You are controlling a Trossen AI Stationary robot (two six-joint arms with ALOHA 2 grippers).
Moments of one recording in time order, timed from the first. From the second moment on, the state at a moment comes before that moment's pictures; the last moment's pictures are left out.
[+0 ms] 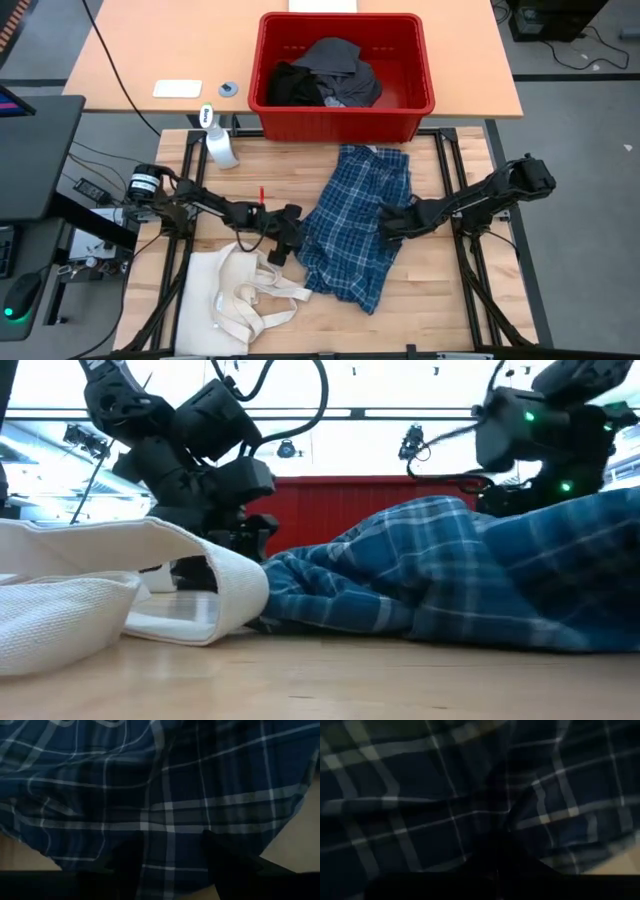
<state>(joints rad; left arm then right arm) -0.09 1.69 0.68 0.16 0.02 0.27 0.17 1.47 0.64 -0.69 0.31 0.76</state>
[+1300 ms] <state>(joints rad) -0.15 1.59 0.68 0.25 0.07 0.27 -0.17 1.47 0.55 -0.27 0.64 0.24</state>
